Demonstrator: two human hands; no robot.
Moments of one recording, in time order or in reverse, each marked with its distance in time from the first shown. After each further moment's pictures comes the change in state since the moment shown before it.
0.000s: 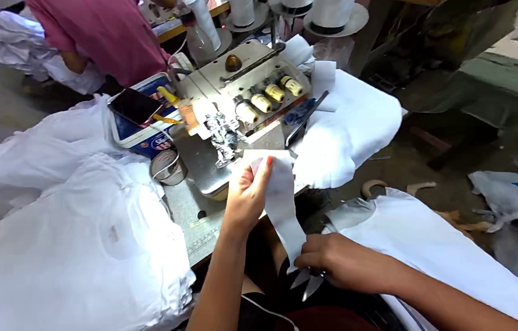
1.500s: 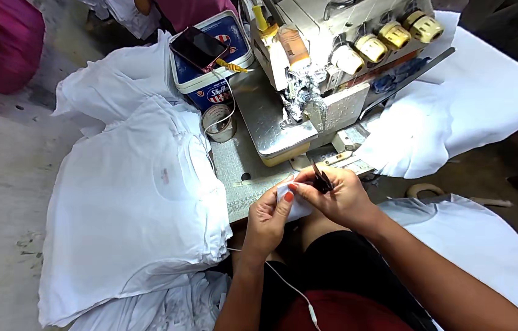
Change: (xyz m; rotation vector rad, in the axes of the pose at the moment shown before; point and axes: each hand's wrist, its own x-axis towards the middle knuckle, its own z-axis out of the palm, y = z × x) left_hand -0.098 -0.035 -0.055 -0.057 0.231 0.075; right_hand 0.117 0.001 0.027 0.388 0.522 0.219
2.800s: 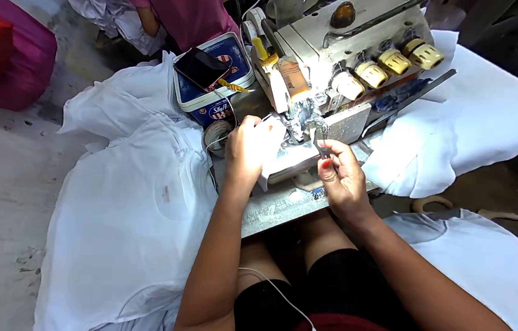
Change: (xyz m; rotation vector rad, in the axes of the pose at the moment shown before) left_hand 0.151 0.049 -0.006 1.242 0.057 -0.083; right_hand 0.029 0.030 0.000 -0.139 0.302 0.055
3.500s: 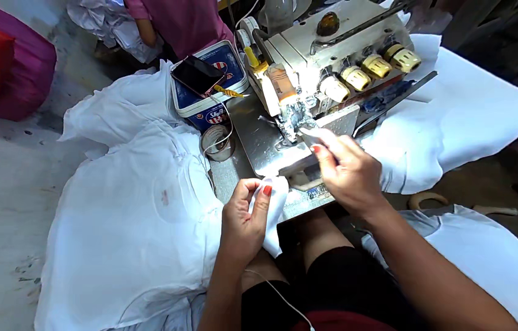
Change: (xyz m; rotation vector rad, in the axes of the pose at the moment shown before) left_hand -0.114 -0.015 -0.003 -0.659 0.104 0.185; right_hand 0.019 -0.014 -0.019 -0.488 0.058 -0.182
